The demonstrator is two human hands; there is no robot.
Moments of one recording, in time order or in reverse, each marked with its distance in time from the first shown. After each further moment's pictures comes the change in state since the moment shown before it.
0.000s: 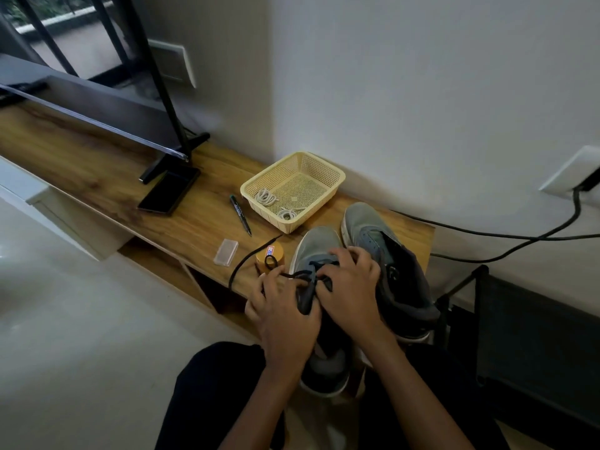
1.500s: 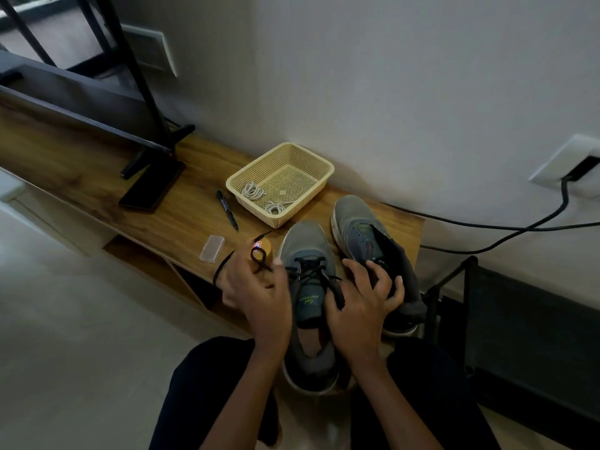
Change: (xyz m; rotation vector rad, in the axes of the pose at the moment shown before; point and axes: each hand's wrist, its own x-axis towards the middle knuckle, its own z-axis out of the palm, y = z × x) left_hand 0.024 0.013 -0.002 -0.464 0.374 -0.074; right_hand -0.038 0.019 0.014 -0.065 0.392 0.097
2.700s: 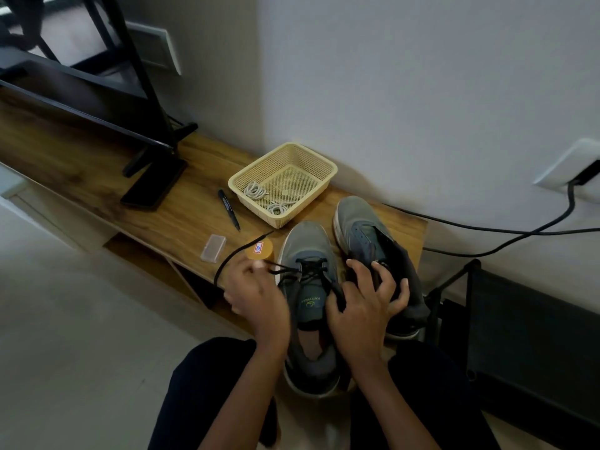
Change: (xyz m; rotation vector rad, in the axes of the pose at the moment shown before) left_hand 0.003 0.000 0.004 -0.127 0.092 -0.352; right_hand 0.001 0.000 -0.002 -0.076 0.017 -0.007
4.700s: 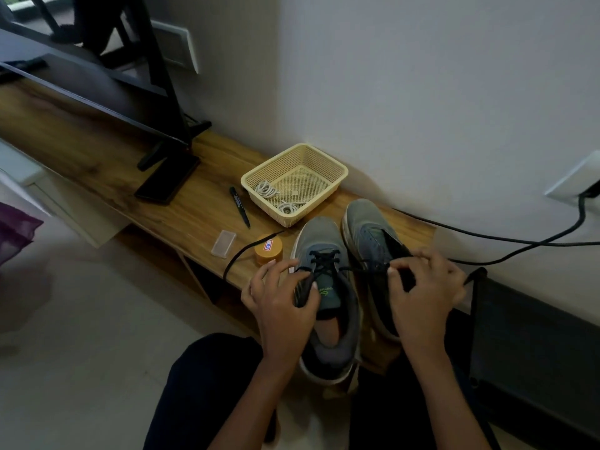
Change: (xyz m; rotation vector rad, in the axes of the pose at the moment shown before) left_hand -0.011 -0.027 -0.013 0.441 -0.234 0.632; right_hand 0.041 0.027 -0.047 0.217 -0.040 0.236
